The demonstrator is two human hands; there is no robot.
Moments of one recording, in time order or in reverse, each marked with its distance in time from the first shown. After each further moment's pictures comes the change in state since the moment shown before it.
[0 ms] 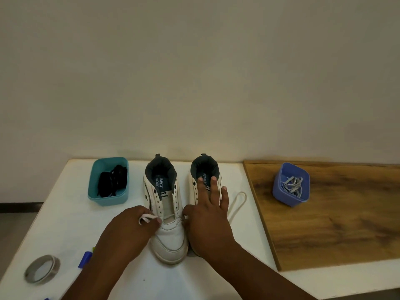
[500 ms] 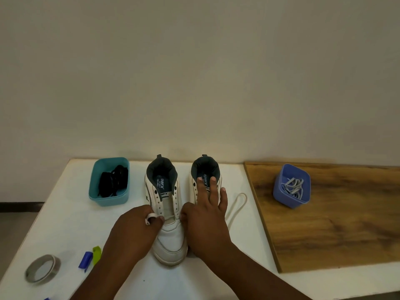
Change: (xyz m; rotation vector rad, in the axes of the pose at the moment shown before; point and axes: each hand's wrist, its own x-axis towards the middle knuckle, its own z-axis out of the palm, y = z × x) left_hand 0.002 0.004 0.013 0.030 0.095 0.069; right_hand 0.002 -0.006 0.018 0.037 0.086 0.034
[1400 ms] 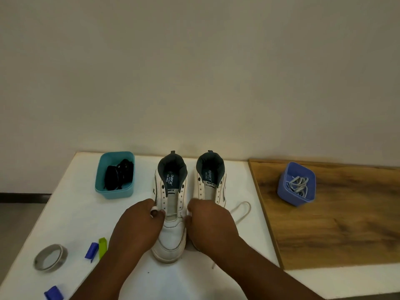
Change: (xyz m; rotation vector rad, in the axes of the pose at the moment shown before) left_hand 0.004 -0.006 0.008 0.024 0.047 -0.039; right_hand 0.000 -0.005 -0.047 0.201 -0.387 0.019
